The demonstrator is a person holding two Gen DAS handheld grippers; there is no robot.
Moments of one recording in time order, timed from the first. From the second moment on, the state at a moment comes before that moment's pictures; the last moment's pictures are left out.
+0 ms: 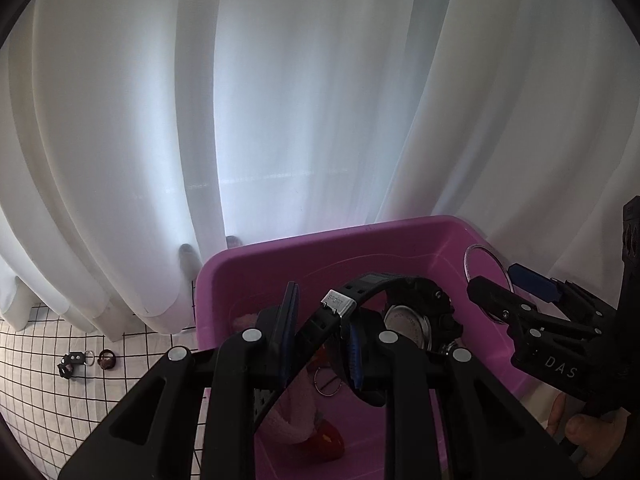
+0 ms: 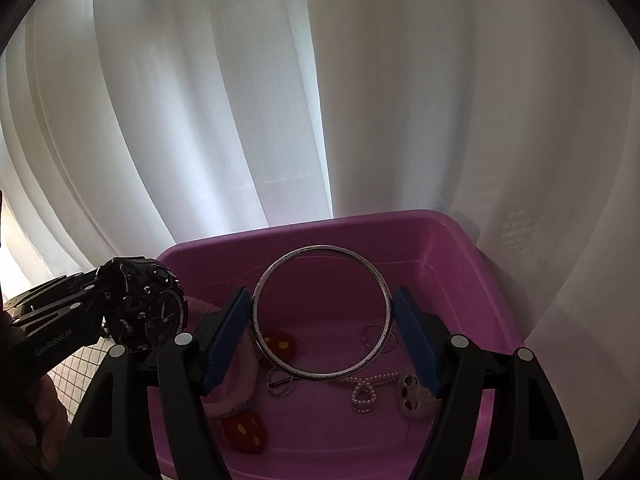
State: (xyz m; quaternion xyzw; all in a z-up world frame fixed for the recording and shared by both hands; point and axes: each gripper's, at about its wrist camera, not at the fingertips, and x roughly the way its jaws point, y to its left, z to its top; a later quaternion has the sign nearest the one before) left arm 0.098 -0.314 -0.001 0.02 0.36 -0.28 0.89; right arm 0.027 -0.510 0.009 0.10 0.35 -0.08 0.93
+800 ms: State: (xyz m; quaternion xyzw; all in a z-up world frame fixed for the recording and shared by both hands) left arm 0.118 -0.352 -0.075 0.05 0.49 -0.21 0.84; right arm 0.064 -0.546 -0.060 0.12 0.49 -0.07 0.86
